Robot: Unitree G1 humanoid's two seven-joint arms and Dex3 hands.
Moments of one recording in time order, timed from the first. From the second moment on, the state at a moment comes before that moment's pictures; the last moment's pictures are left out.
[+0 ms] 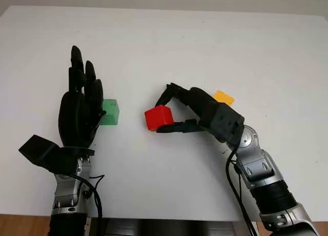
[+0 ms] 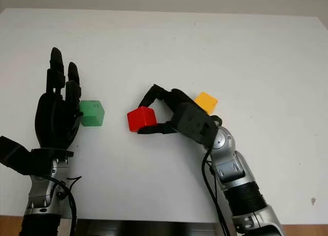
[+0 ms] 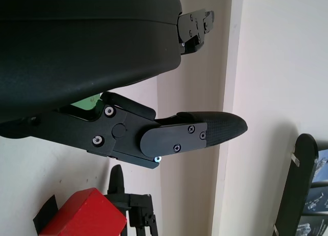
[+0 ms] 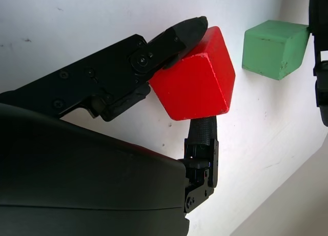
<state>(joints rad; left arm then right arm) -0.22 0.10 0.18 0.10 -0.25 -0.33 -0.21 -0.44 -0.29 0.22 0.09 -0.29 0.09 0.34</state>
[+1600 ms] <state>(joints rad) -0.21 0.12 0.18 0.10 -0.25 -0.33 -0.22 -0.39 -0.41 0.25 -0.10 -0.53 -0.15 0.26</state>
